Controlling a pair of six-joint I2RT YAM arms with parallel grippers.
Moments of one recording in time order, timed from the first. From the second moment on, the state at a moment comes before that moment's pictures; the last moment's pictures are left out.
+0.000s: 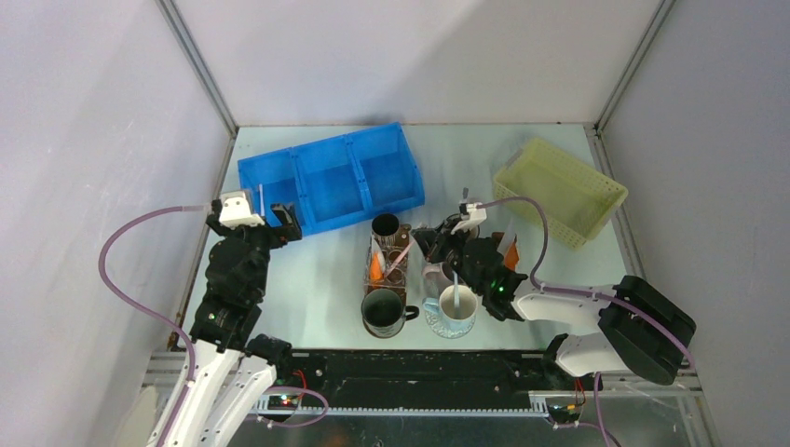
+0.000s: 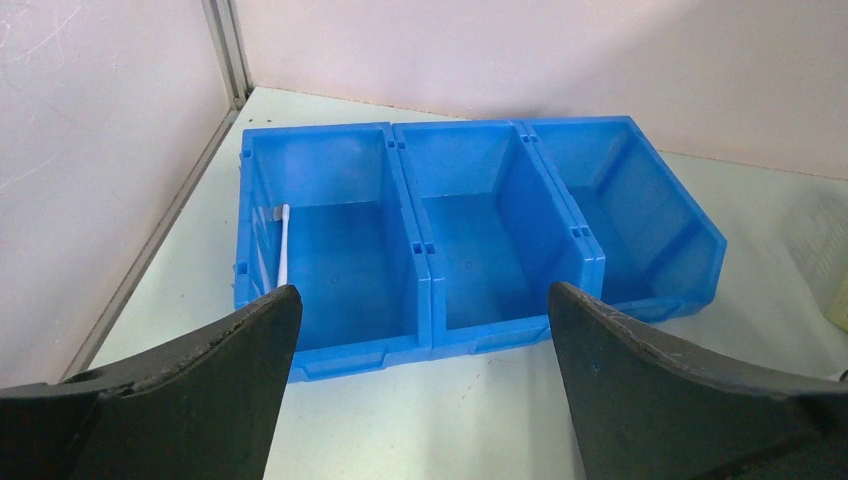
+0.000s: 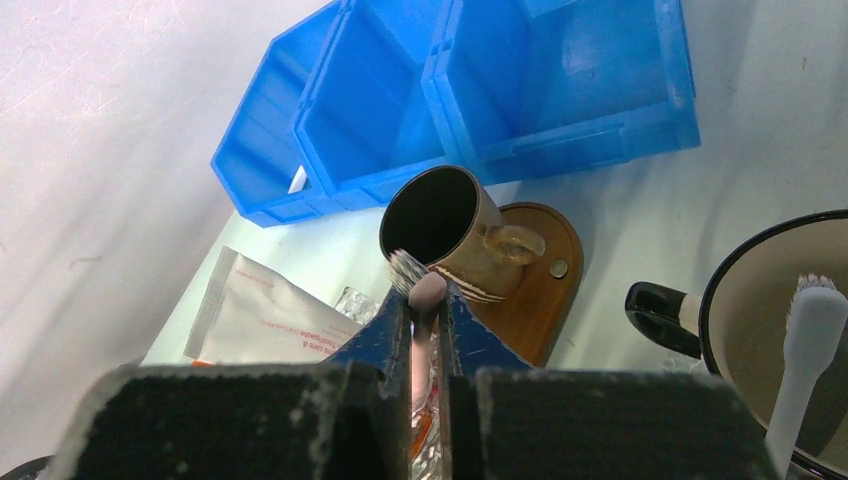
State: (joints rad) left arm -0.30 0.48 0.65 -0.20 -0.38 -0.14; right arm 0.90 1.33 0.49 0.75 0.30 0.64
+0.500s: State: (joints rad) left arm -0.28 0.48 0.65 -0.20 -0.38 -0.14; right arm 0.92 1.33 0.49 0.75 0.31 0.64
